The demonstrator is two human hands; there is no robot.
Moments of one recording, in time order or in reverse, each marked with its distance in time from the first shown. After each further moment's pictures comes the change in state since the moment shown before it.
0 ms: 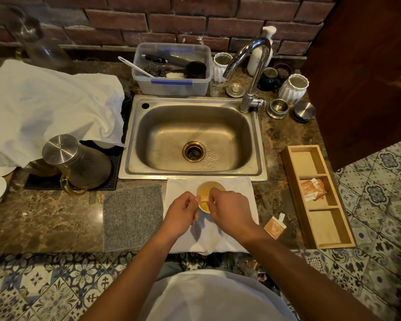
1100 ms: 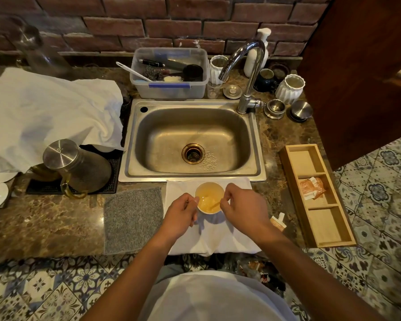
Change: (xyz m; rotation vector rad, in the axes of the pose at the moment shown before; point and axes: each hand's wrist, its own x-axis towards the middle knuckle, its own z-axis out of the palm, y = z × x) left_hand 0.006 -0.010 0.000 0.006 0.016 0.000; right_hand -0.017 0.022 -0.024 0.167 0.093 0.163
